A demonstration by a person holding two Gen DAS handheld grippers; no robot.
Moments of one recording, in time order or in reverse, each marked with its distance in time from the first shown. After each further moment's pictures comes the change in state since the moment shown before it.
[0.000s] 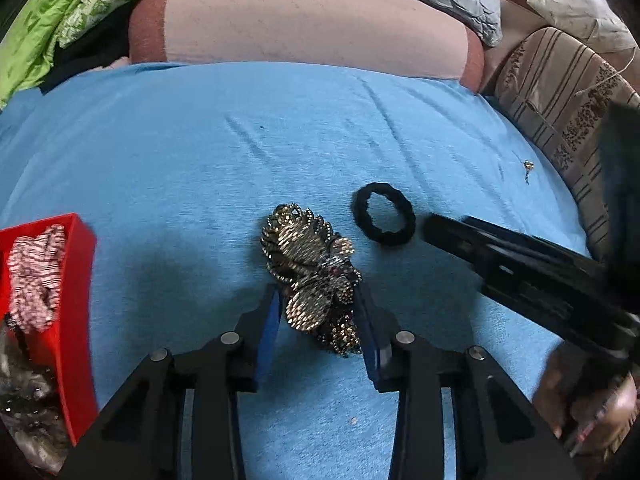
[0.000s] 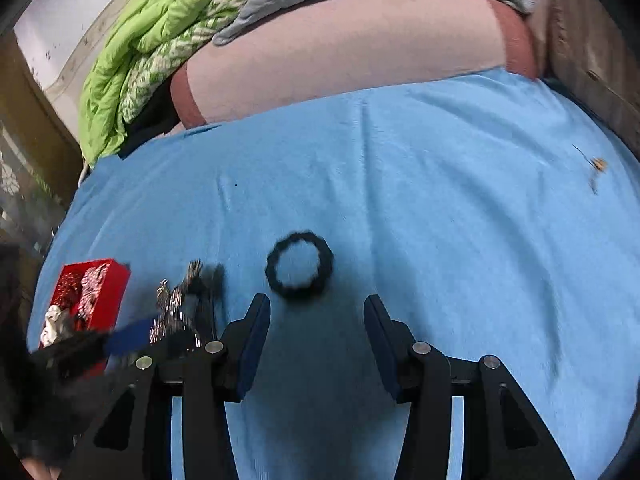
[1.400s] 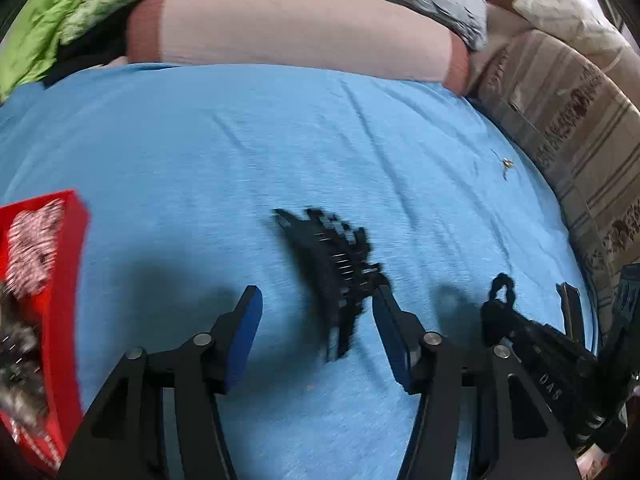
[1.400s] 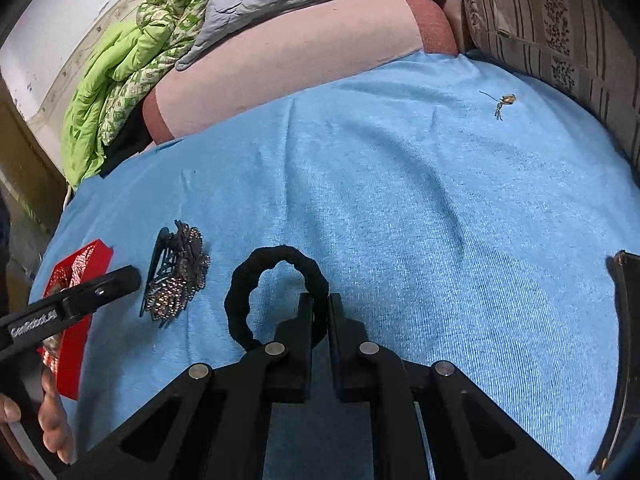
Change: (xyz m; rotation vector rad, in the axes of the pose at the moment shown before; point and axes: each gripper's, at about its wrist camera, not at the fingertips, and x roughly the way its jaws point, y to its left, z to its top) left arm -0.018 -0.026 -0.019 0.004 -0.019 -0.029; right arm -0.069 -0.053 -0.090 0.135 -0.101 -0.068
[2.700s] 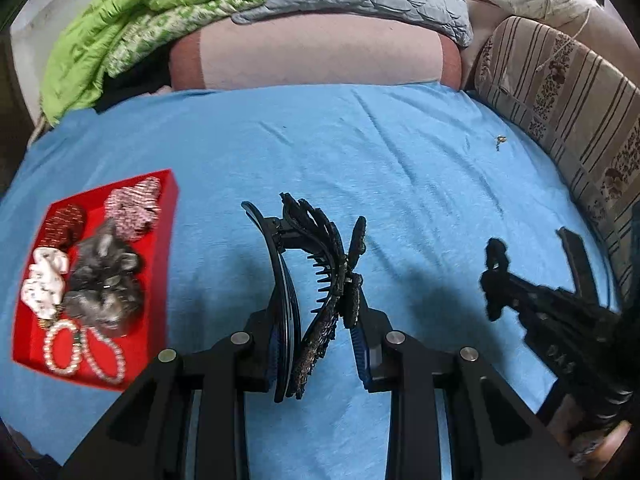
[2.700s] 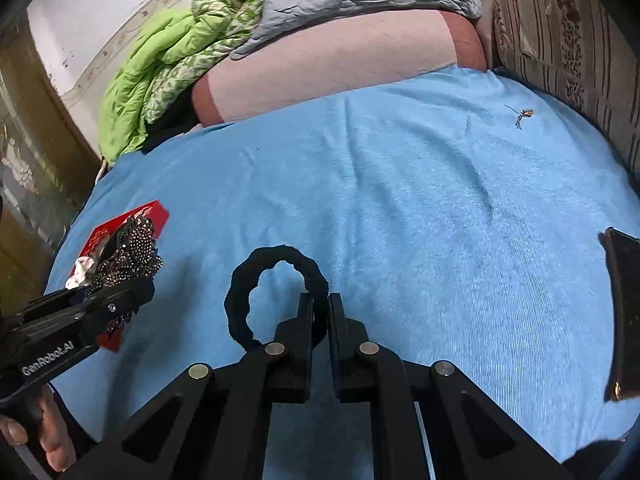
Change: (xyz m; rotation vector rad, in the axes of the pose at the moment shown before) left arm -0.102 0.006 -0.074 0.081 -0.072 0.171; right arm -0.062 0.059 -0.044 -0.084 -0.003 0.062
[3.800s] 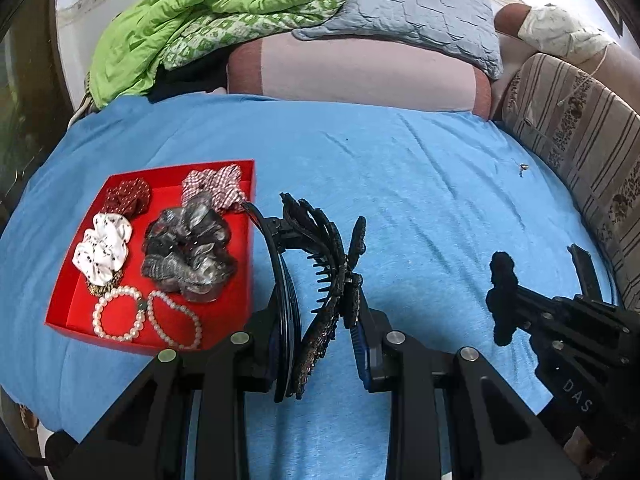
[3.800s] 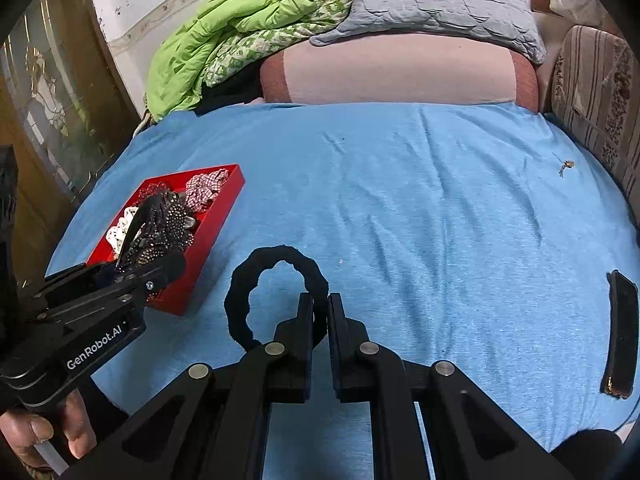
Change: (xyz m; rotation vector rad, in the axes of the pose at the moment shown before) left arm -0.044 0.065 -0.032 -0.108 -0.063 0.047; right arm -0.019 0.098 -0.012 -0.185 0.041 0.024
